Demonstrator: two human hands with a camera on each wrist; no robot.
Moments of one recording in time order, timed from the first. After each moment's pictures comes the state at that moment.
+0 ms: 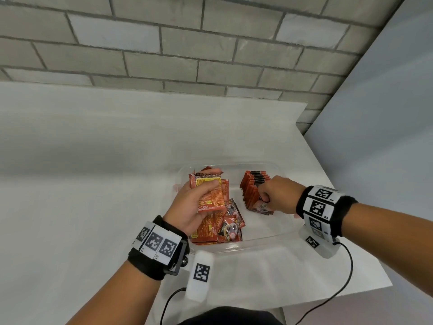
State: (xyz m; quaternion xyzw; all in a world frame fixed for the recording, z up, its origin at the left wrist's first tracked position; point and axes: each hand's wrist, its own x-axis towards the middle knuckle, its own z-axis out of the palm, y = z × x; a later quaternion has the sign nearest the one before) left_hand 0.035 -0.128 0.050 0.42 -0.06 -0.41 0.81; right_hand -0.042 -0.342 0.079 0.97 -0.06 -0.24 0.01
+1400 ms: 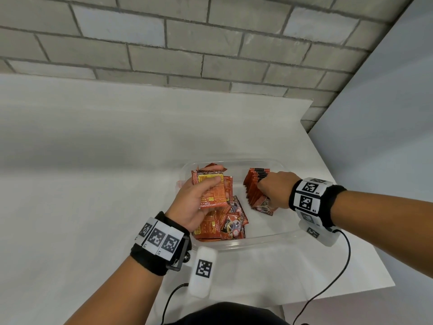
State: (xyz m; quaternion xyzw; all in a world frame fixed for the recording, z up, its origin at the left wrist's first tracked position) left_hand 0.038 -0.126 0.047 0.43 -0.05 -0.41 0.81; right_hand -0.024 -0.328 0.082 0.93 -0.05 -0.32 0.17
